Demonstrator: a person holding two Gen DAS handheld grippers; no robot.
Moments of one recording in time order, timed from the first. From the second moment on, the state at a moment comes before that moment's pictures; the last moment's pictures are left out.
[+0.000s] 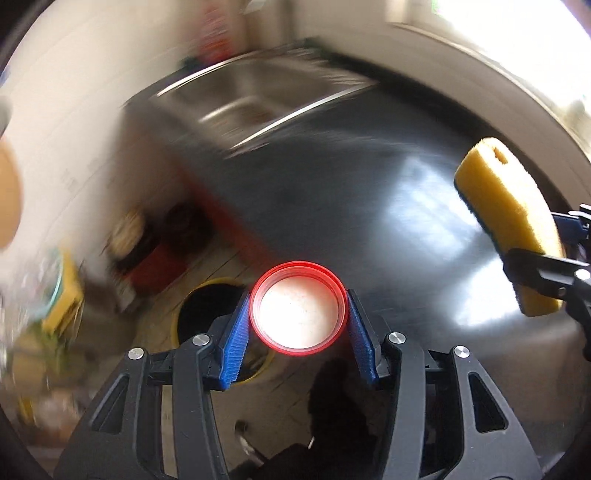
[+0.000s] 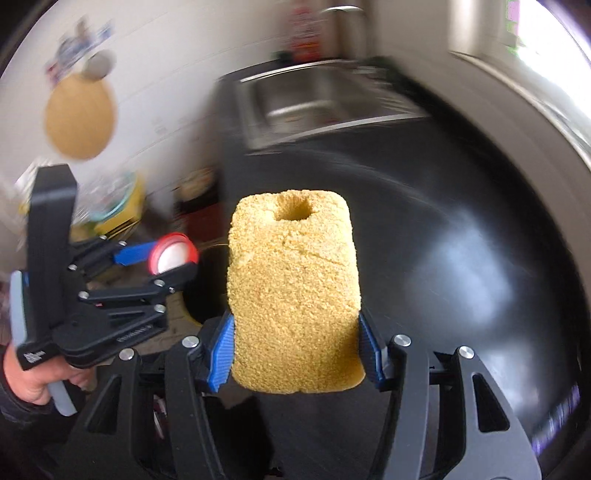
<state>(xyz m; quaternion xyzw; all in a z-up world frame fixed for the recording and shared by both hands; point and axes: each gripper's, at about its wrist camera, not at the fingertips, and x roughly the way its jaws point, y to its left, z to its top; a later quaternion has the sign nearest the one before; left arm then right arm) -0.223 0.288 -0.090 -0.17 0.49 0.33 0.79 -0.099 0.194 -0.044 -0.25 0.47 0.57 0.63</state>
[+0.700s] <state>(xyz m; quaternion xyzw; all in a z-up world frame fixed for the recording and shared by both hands) -0.346 0.427 -0.220 -0.33 0.46 0.46 0.69 -0.233 0.418 -0.171 -0.38 0.47 0.65 0.46</state>
